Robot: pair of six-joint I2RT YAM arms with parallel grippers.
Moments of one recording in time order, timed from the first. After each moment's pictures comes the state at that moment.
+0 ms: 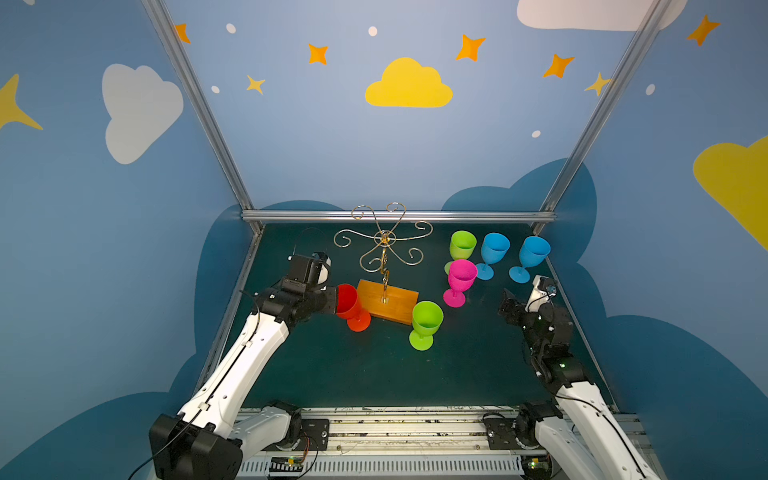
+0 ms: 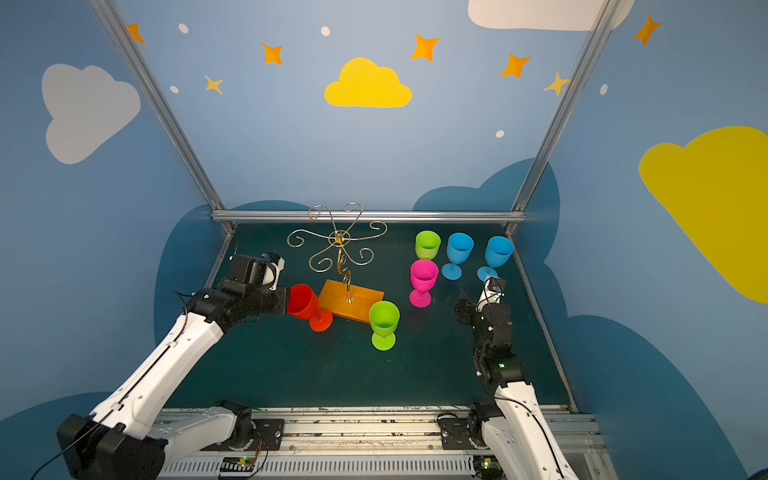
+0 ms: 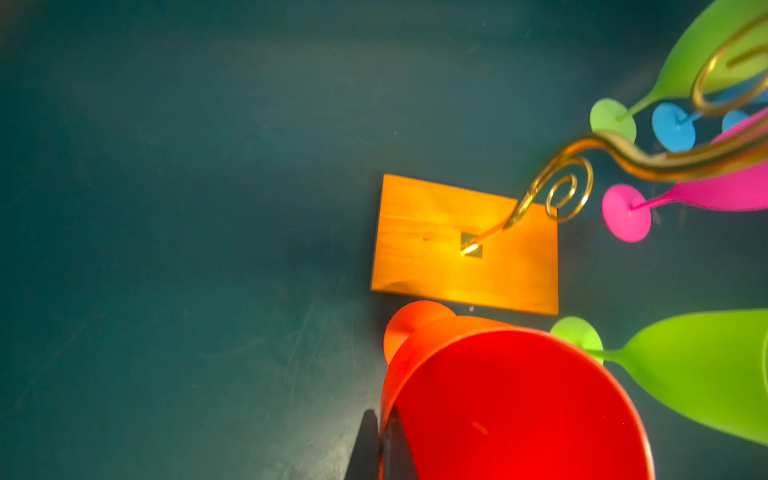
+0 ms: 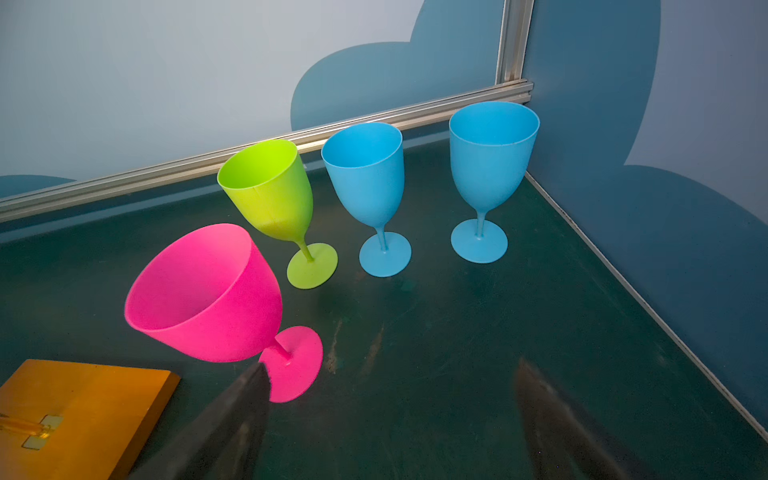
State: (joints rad) left arm -0.30 1.14 1.07 -0.85 0.05 -0.22; right arm 0.16 0.67 0.44 -0.07 0.21 0.21
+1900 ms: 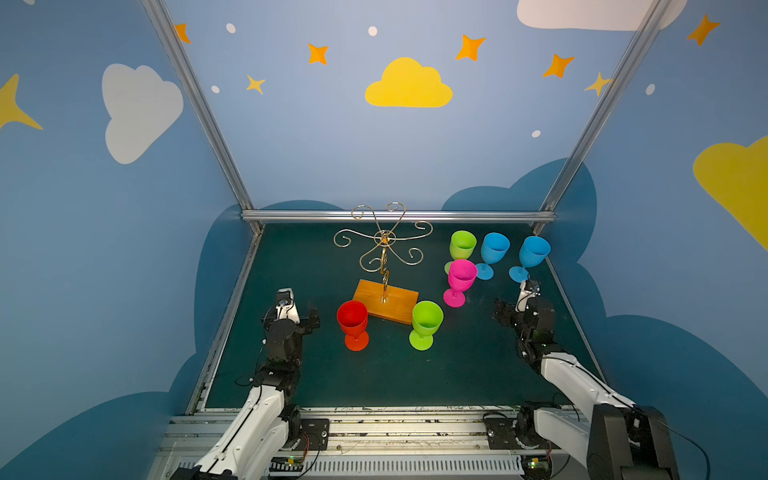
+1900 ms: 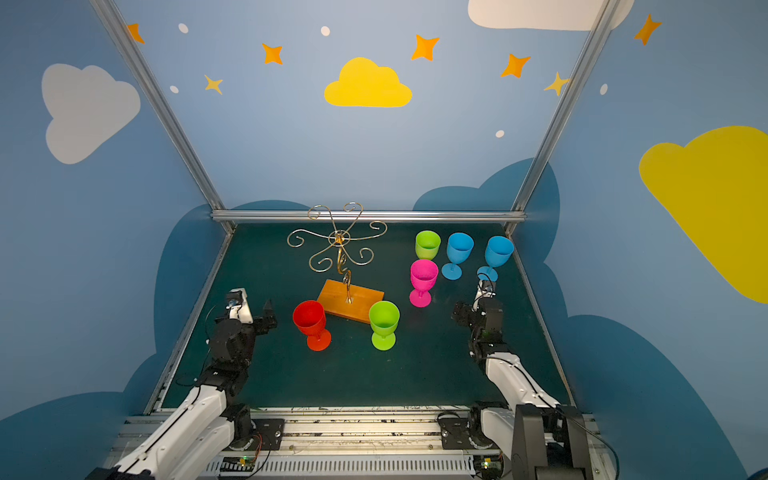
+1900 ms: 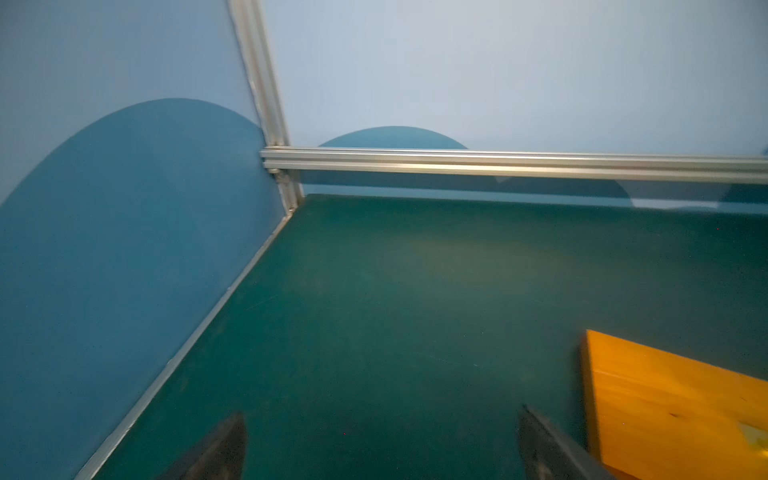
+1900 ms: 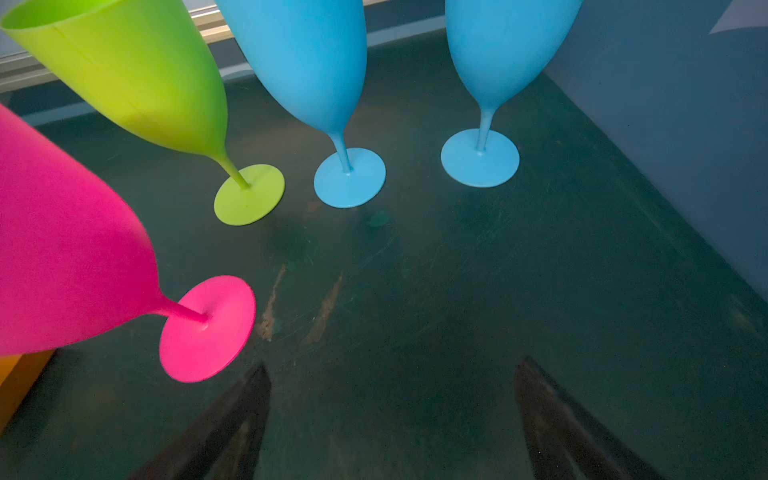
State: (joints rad) left arm -0.06 0.77 0.15 0.40 -0.31 -0.07; right arm 0.04 1.11 0.34 0.27 0.10 0.16
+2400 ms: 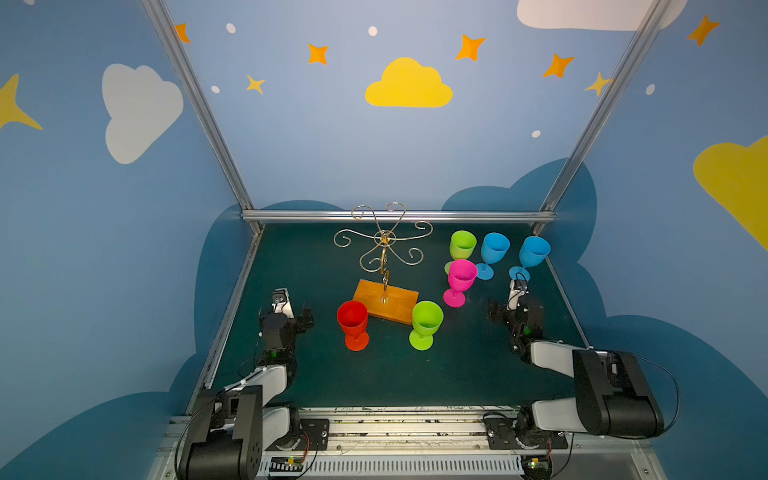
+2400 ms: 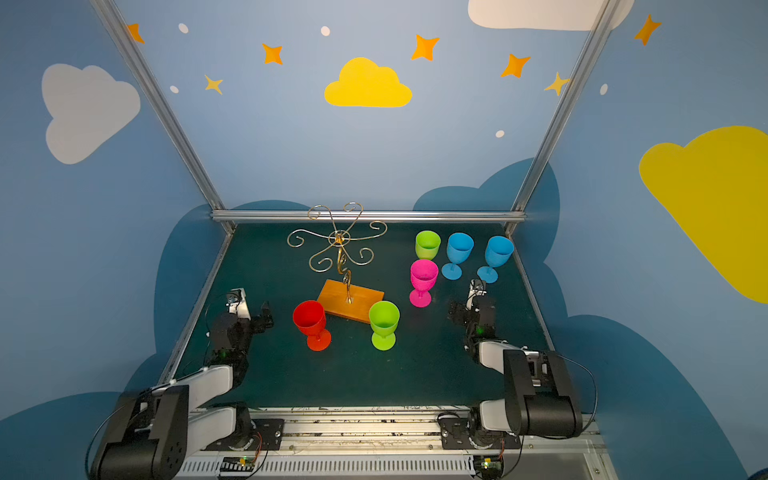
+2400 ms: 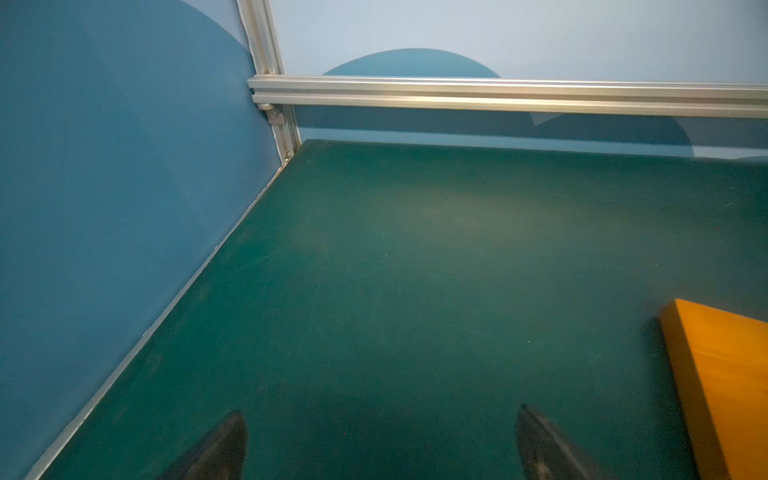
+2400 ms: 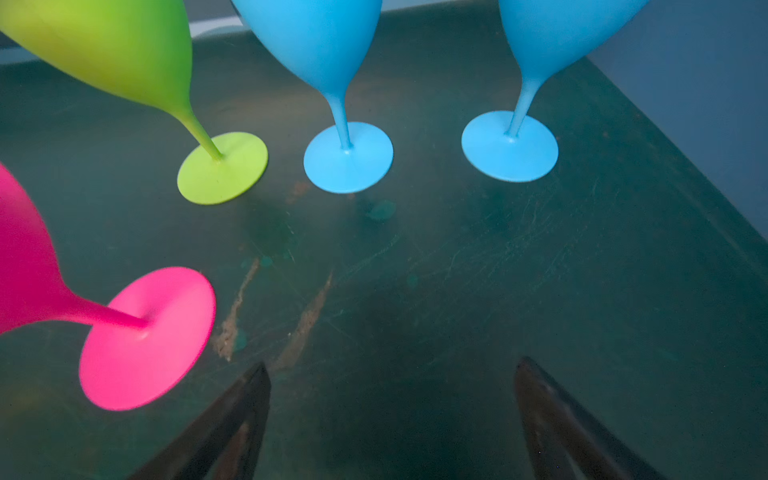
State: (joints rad) left arm 0.08 1.18 0.16 0.71 -0.10 -0.02; right arm 0.04 1.38 0.35 0.52 0.08 0.10
